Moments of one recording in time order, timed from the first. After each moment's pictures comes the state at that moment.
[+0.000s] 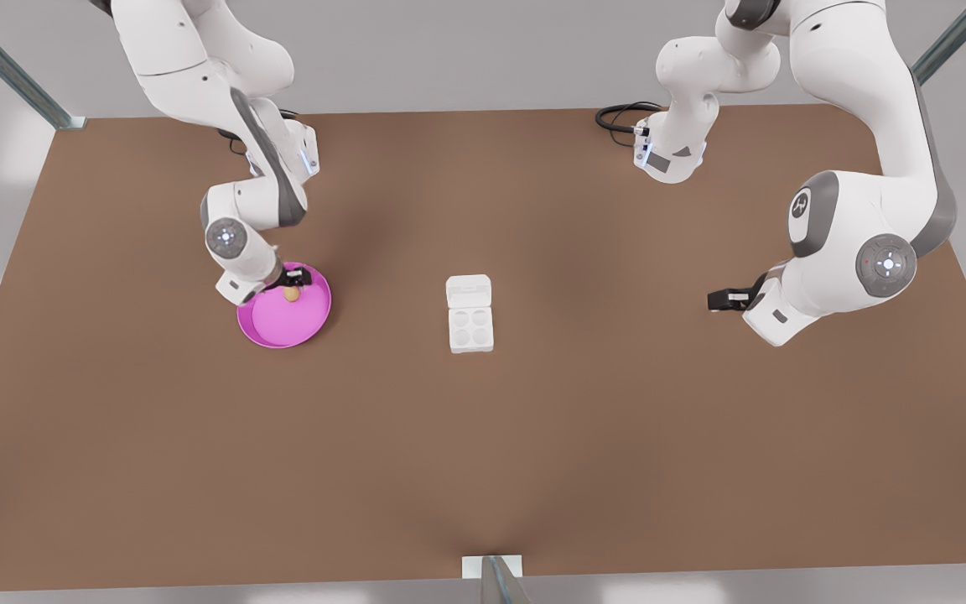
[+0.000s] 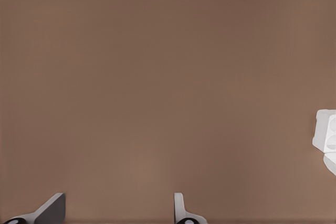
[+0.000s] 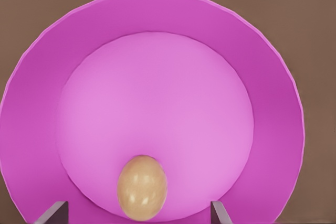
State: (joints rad) left arm -0.07 0.26 -0.06 -1.52 -0.04 1.53 -0.12; right arm 0.23 0.06 -0.06 -2.60 -0.04 2.49 0.13
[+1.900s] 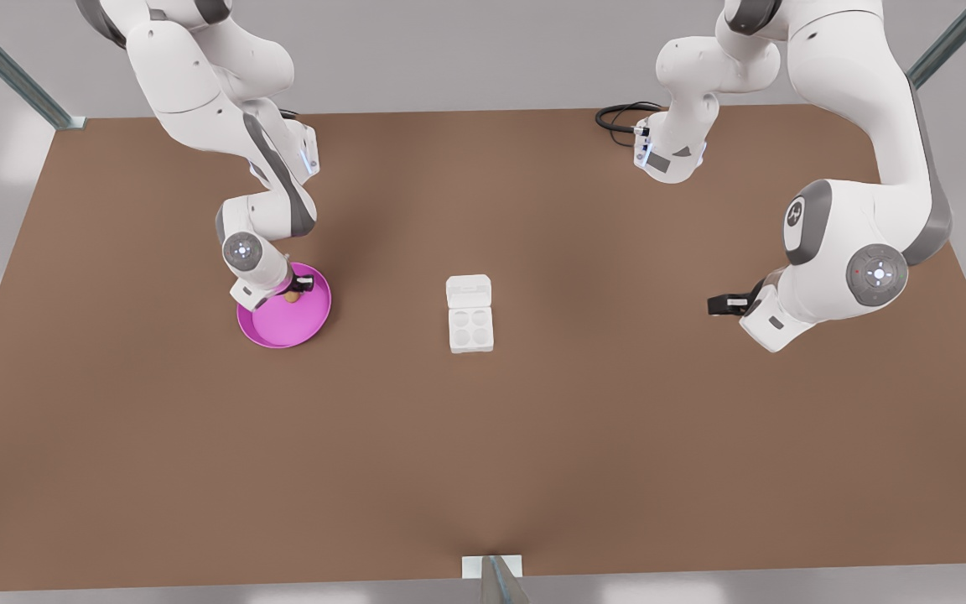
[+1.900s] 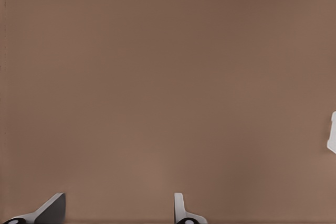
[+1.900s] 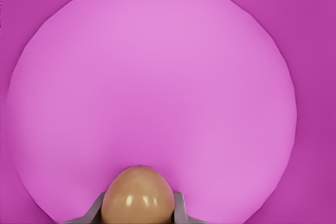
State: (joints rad) left arm -0.07 0.29 -0.06 -1.51 0.00 1.53 -0.12; right arm 0.23 0.20 -0.04 -2.61 -0.04 2.59 0.17
